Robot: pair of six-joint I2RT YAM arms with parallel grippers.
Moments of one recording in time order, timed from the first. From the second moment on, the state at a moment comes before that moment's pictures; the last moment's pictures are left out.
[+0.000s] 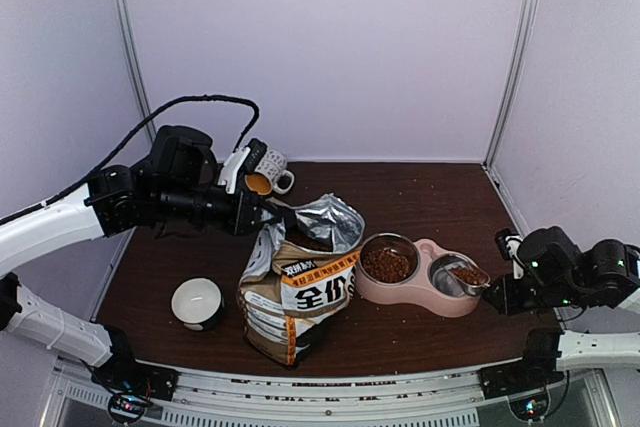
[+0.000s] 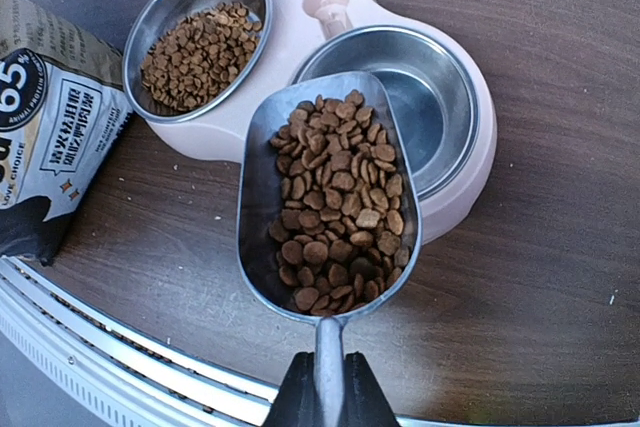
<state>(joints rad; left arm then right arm) -0.91 1.21 1.15 -0.47 0.16 -0.45 0.98 0.55 0.71 -1.13 0.29 0.79</state>
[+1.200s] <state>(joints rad) -0.89 1.19 1.12 -0.45 0.22 -0.33 0.73 0.99 0.96 -1.33 0.11 0.57</state>
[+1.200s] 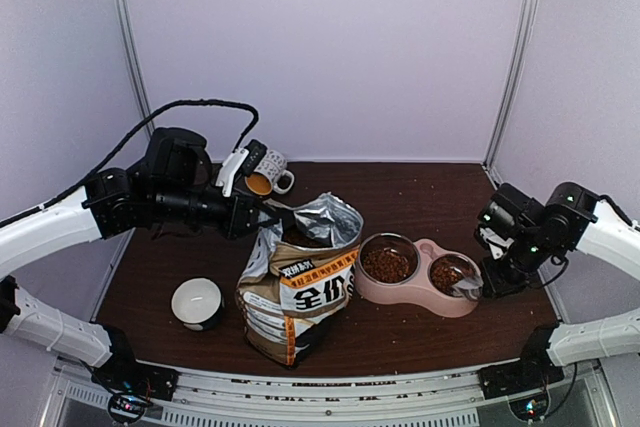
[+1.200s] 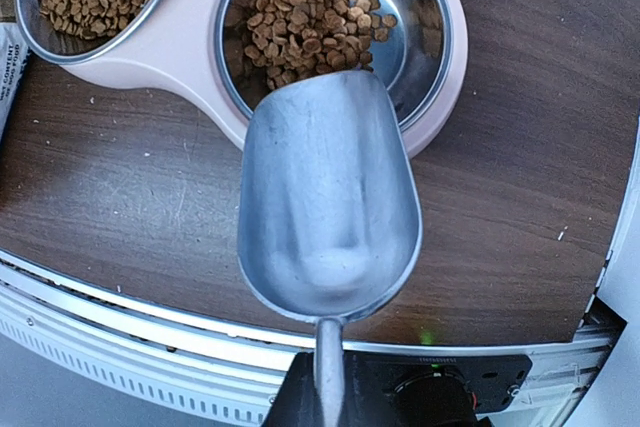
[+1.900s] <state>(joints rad) -0.88 1.19 1.12 -0.45 0.29 -0.25 0.67 1.14 1.19 -1.51 0.14 0.50</state>
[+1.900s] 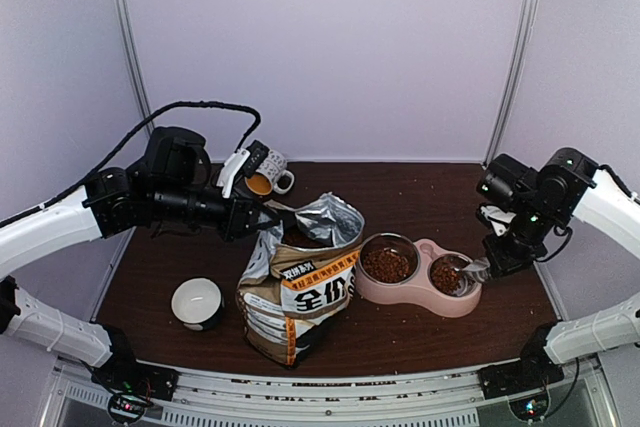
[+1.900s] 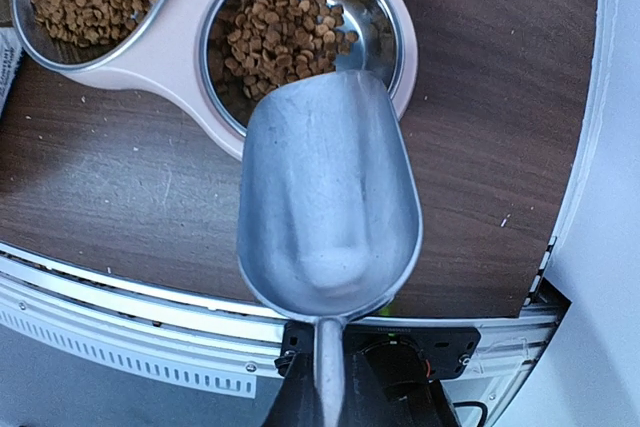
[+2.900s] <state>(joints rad) -0.82 1.43 1.57 -0.94 0.22 -0.09 0.89 0.91 1.37 -0.98 -0.03 0.07</state>
